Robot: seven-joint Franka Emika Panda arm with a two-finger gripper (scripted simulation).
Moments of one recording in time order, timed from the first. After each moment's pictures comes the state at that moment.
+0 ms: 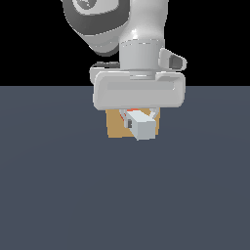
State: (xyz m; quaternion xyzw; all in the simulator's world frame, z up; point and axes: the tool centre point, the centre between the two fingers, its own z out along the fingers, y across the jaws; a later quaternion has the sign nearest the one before) arm 0.032 -0.017 0.110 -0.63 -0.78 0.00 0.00
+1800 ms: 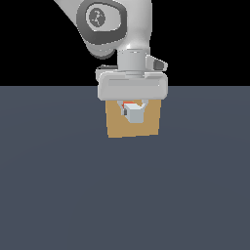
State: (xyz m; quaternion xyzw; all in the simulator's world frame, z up) arm 0.023 0.076 0.117 -0.64 -0.77 0.00 0.00
